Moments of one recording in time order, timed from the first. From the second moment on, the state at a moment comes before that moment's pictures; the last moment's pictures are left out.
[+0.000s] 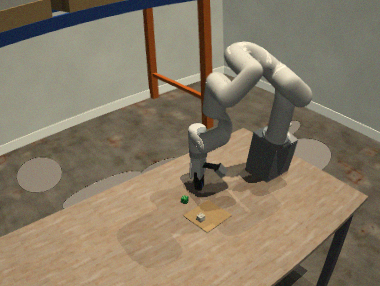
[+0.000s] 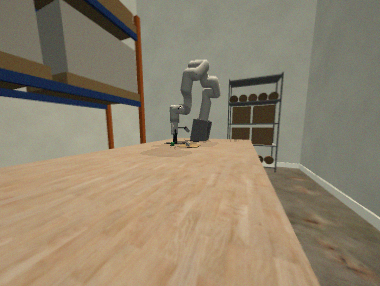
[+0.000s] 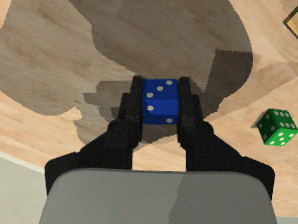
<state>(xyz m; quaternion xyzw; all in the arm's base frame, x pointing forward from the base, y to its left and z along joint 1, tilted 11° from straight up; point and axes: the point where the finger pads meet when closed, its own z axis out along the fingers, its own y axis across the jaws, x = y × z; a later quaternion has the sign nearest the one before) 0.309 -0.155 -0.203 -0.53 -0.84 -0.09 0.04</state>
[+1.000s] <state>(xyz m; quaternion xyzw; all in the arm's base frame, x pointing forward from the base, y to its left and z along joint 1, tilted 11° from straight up) 0.307 -0.159 -0.184 -0.53 -0.84 -0.09 0.04</state>
